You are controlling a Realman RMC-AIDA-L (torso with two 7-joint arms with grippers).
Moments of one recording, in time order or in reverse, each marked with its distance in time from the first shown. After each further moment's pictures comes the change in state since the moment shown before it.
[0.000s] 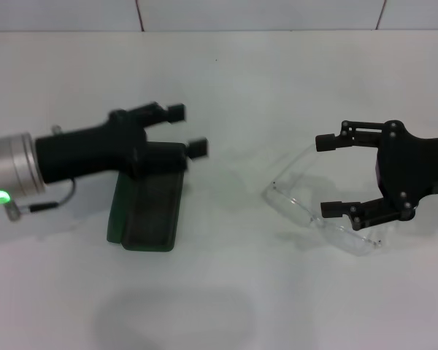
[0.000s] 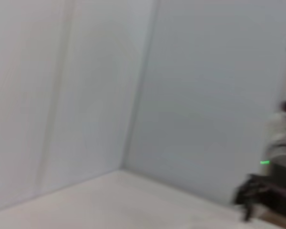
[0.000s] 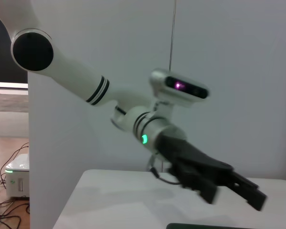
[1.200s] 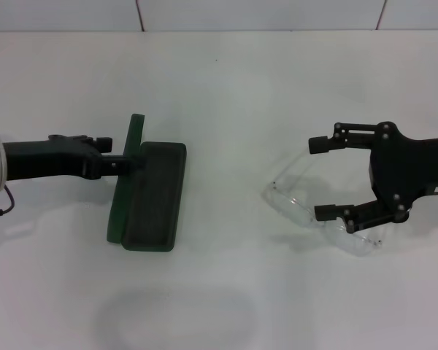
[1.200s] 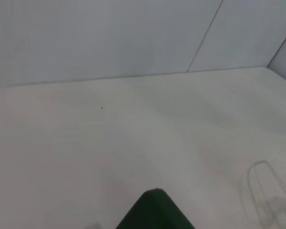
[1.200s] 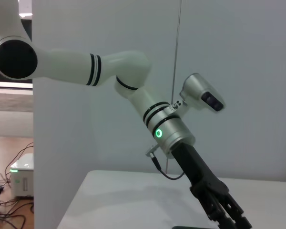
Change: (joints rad) left arm 0.134 -0.082 -0.054 0.526 0.543 -0.190 -0.673; right arm 0.007 0.010 -0.005 -0.010 -0.010 0.000 0.003
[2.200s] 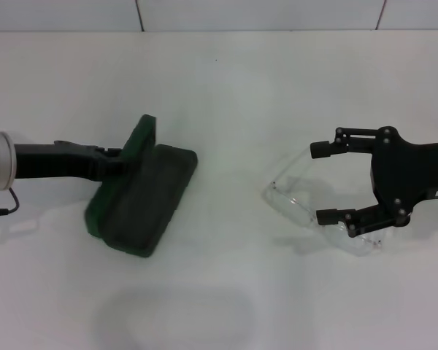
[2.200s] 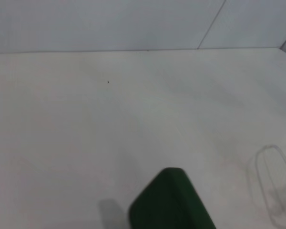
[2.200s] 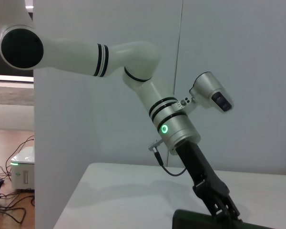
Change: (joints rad) left arm -0.039 0.003 0.016 -0.012 0.074 -0.003 -0.101; right arm -0.011 0.002 0.003 -0.011 -0.018 0.009 -0.003
